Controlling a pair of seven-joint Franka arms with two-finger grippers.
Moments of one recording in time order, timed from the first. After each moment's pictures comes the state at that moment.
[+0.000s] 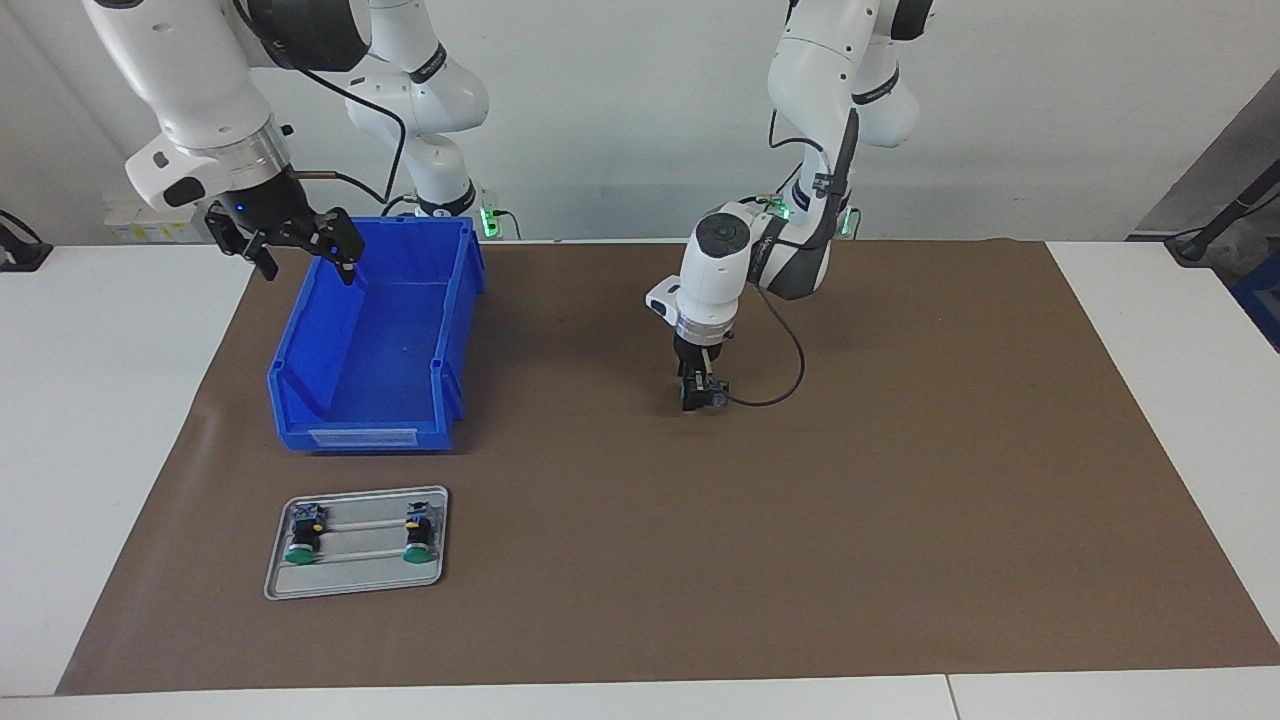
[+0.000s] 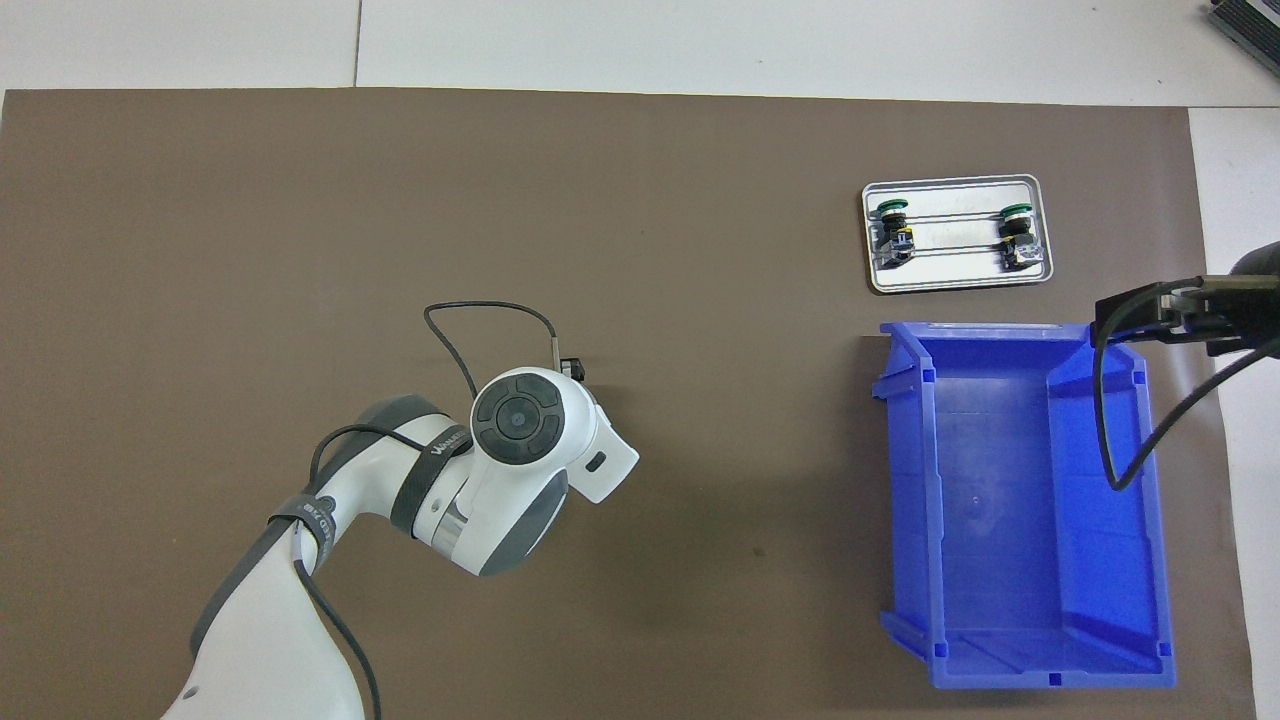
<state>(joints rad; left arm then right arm) -0.66 0.29 0.00 -2.10 -0.04 2.48 0.97 0.09 -0.03 -0.09 -1.63 -0.03 1.58 0.09</state>
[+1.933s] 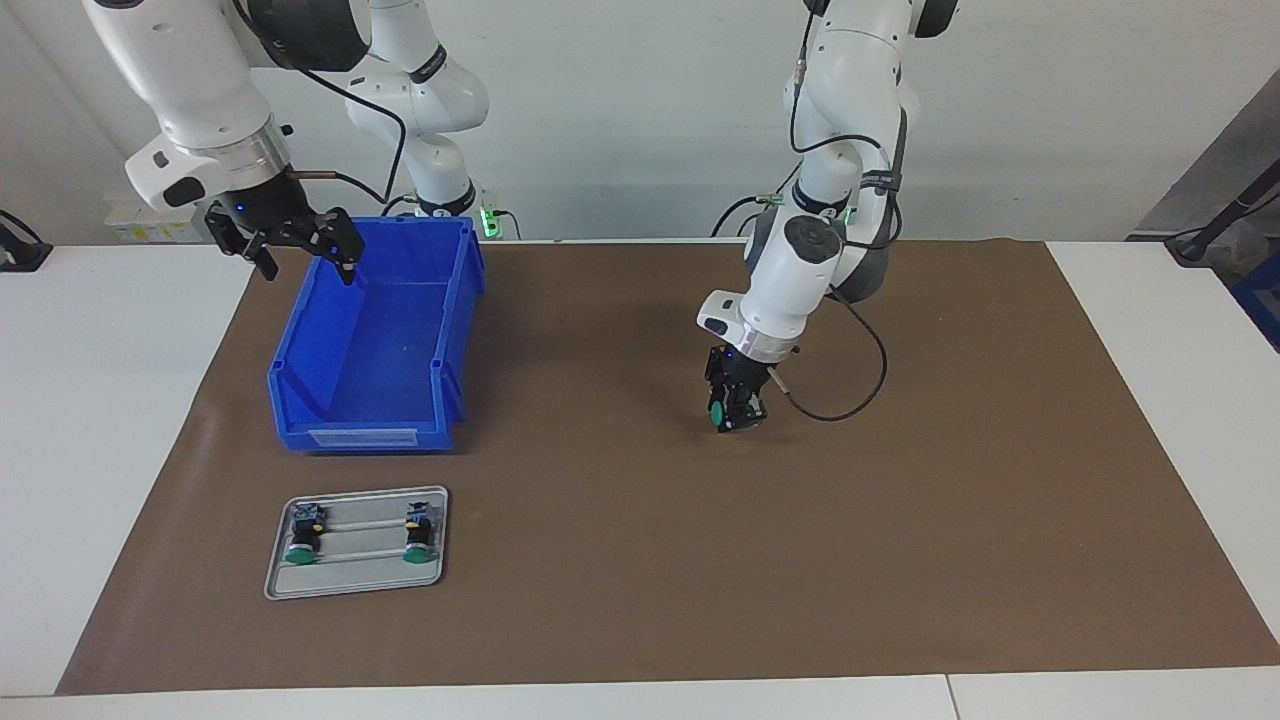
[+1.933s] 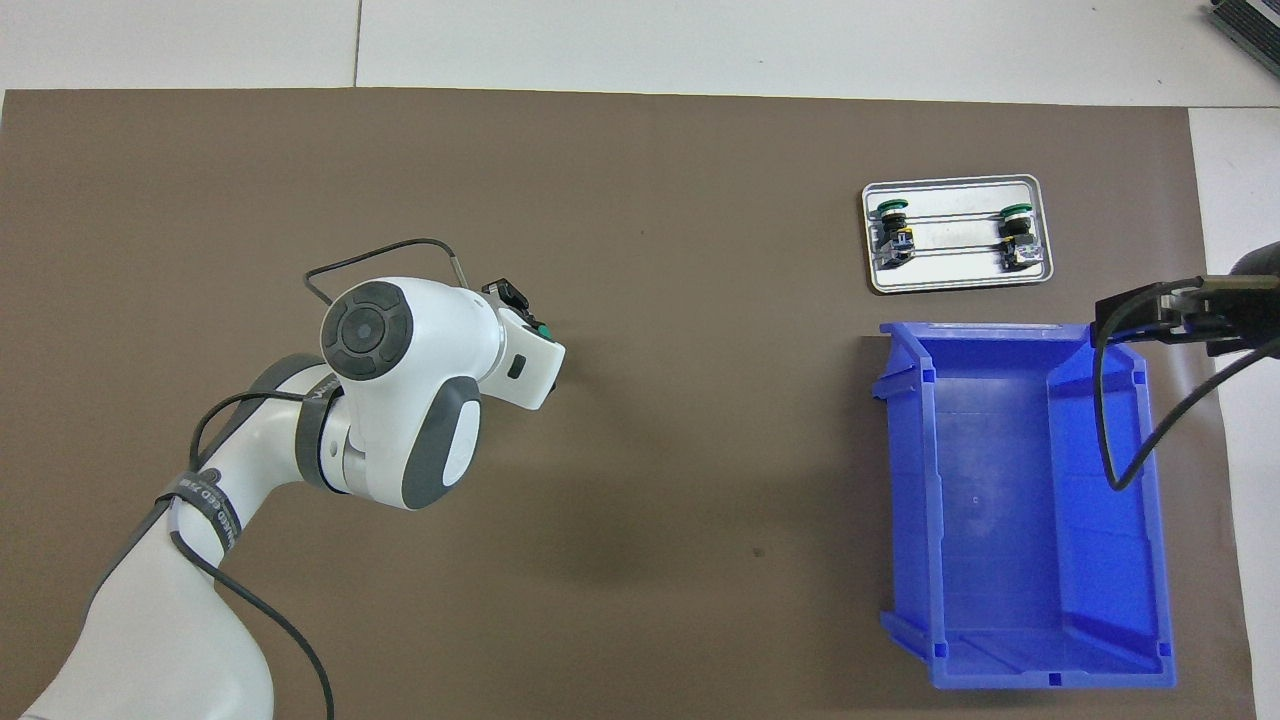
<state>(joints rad) -0.51 0.26 0.02 -2.01 -0.29 2.50 1.01 0.09 -0.03 -0.09 -1.63 -0.03 1.58 0.09</state>
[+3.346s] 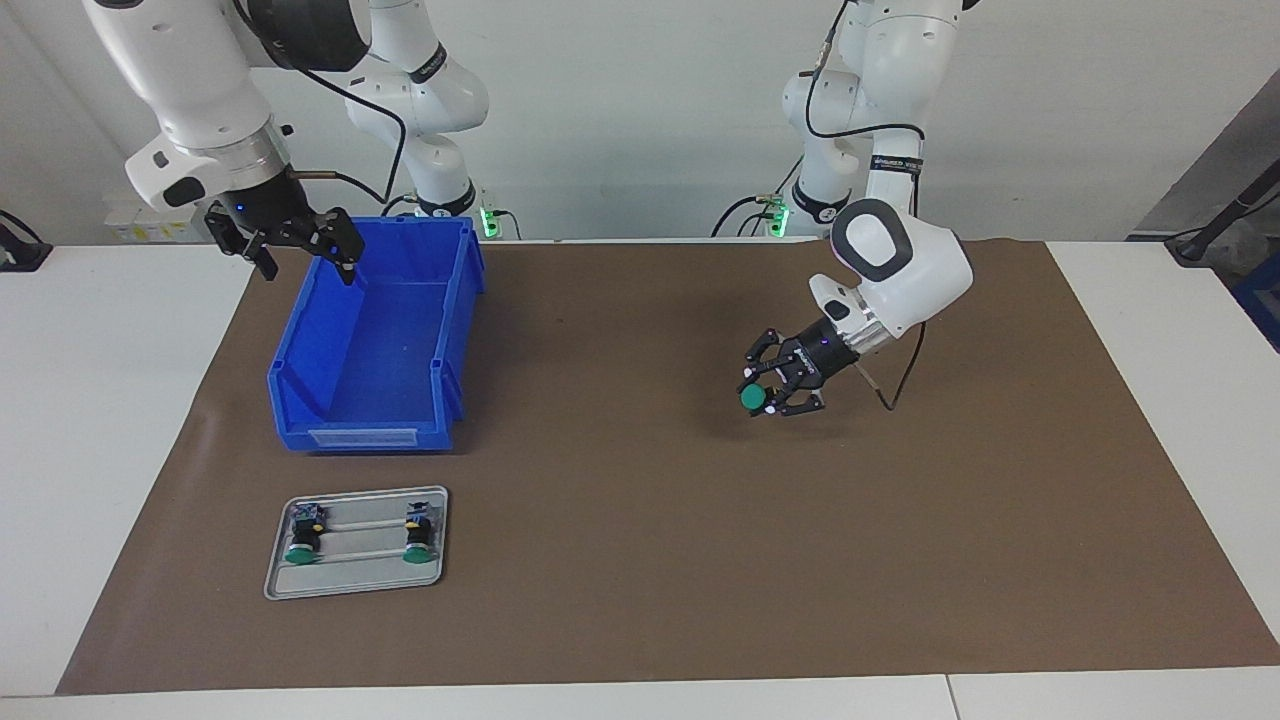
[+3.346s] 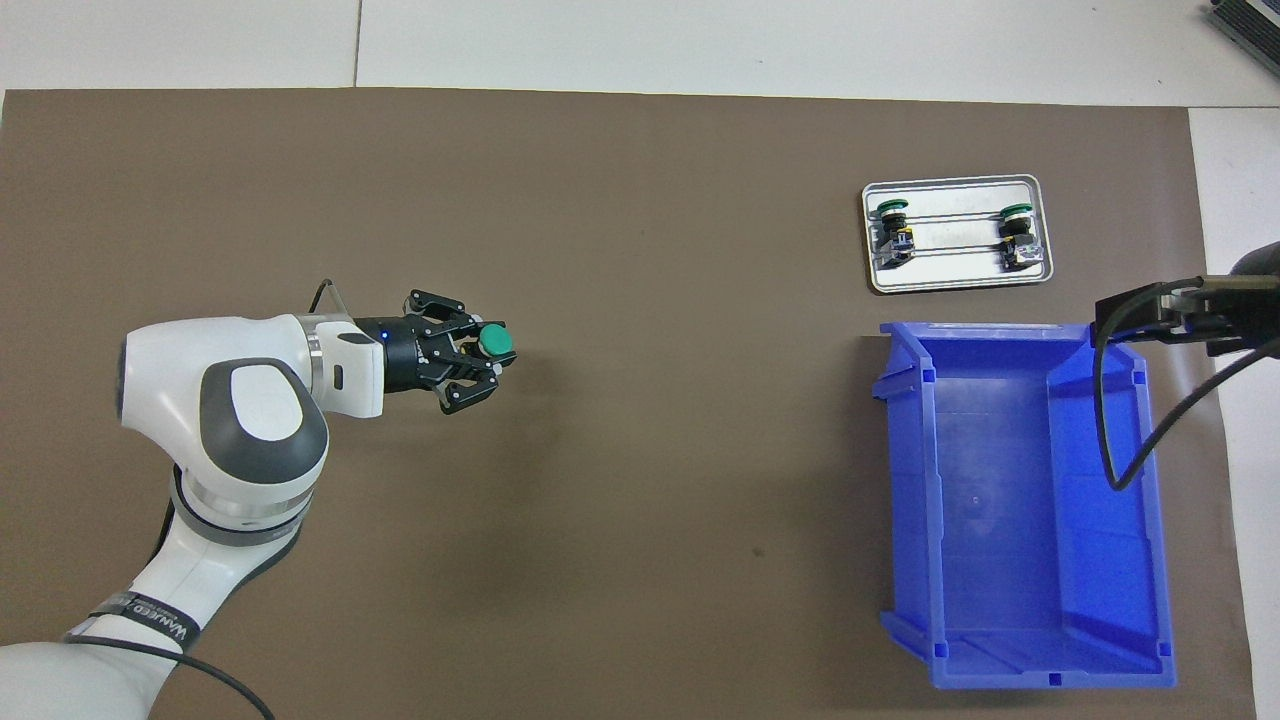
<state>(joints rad) -0.31 0.13 0.02 -2.19 -1.24 2.35 1.75 0.09 -0.03 -0.09 -1.63 -0.03 1.58 0.09</state>
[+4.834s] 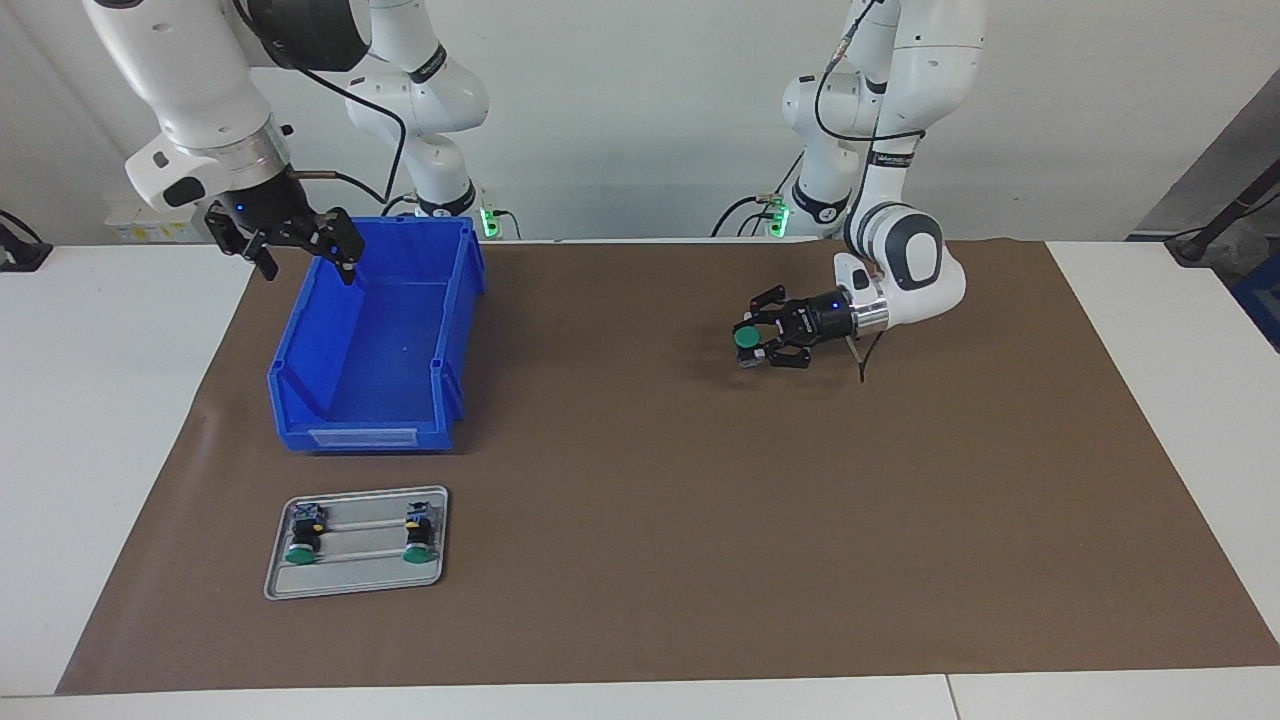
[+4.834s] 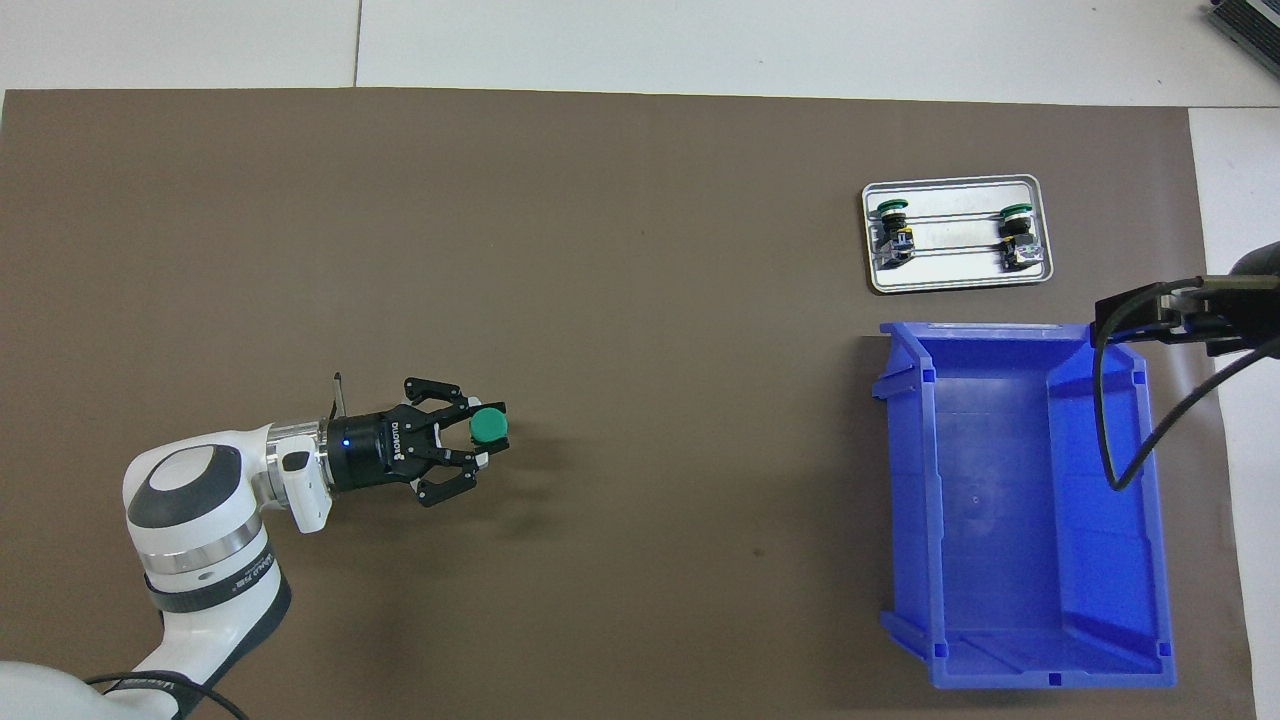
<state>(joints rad) -0.13 0.13 0.02 -2.46 -1.72 1.81 2.38 0.09 -0.03 -0.09 -1.63 -0.03 1.58 0.09</state>
